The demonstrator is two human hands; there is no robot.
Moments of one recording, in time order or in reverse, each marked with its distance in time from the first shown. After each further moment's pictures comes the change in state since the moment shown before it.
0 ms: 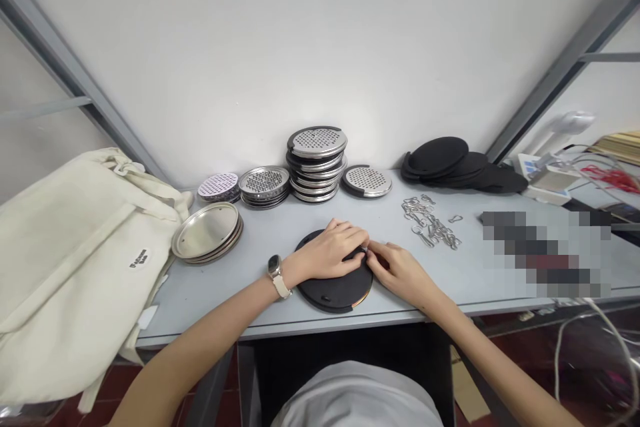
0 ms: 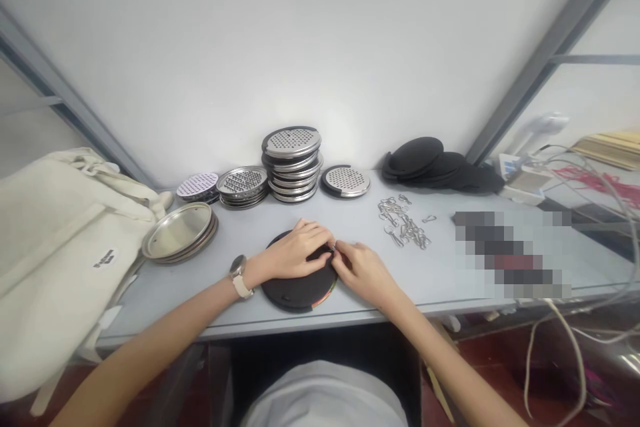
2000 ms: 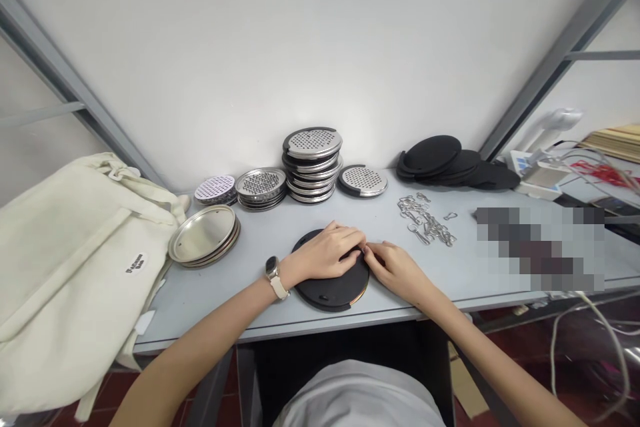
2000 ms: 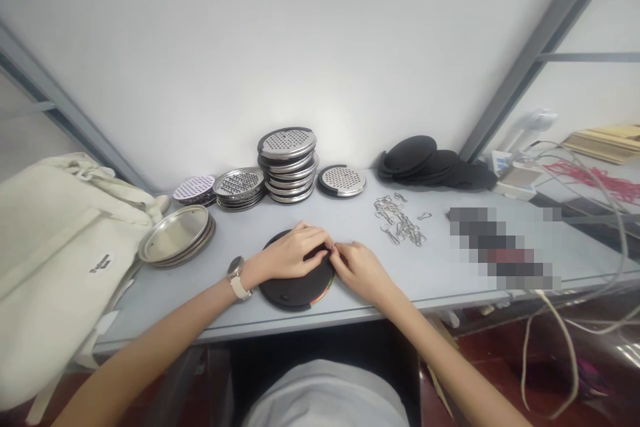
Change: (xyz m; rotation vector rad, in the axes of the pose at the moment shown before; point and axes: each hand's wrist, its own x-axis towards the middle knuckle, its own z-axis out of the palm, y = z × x) left_hand 0.001 0.003 -0.004 -0.090 -0.041 -0.002; right_hand 0.000 0.003 0.003 0.013 0.011 0.017
